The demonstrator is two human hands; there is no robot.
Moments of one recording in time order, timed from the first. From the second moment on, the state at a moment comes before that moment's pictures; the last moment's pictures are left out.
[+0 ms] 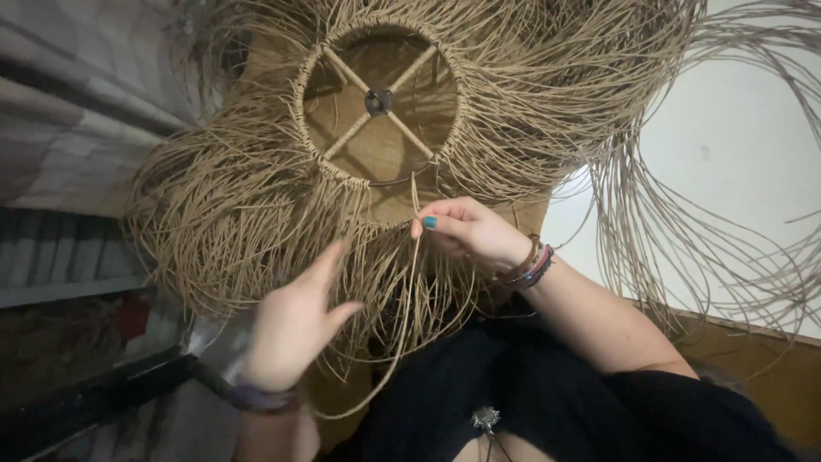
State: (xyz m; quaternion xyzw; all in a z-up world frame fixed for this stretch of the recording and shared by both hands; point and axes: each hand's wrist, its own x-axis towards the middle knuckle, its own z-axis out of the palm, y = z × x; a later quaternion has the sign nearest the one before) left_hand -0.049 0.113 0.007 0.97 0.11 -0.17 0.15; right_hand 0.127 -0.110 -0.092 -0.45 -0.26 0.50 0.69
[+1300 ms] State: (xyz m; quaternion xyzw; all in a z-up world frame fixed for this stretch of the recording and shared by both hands) left_hand 0.157 0.129 -0.077 0.60 0.01 0.48 0.63; right_hand 0.088 -0.091 -0.173 -0.38 -0.13 0.39 0.83
